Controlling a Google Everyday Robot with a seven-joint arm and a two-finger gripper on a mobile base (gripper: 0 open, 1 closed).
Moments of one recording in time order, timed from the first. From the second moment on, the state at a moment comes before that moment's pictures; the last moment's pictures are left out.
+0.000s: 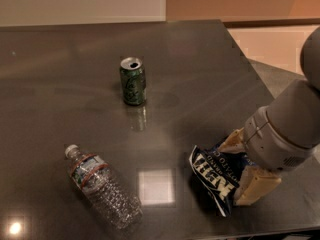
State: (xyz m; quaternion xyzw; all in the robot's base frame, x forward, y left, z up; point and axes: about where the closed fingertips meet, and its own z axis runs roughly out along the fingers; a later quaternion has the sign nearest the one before) arm 0.342 -0.144 0.847 -0.73 0.66 0.10 0.12
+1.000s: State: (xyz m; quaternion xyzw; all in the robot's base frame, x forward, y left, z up) arm 0.377 -0.114 0.882 -0.72 0.67 0.12 0.13
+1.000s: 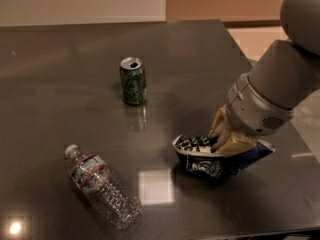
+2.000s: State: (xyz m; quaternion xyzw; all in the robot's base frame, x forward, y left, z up) arm 0.368 -0.037 0.897 -0.74 0.63 0.18 0.15
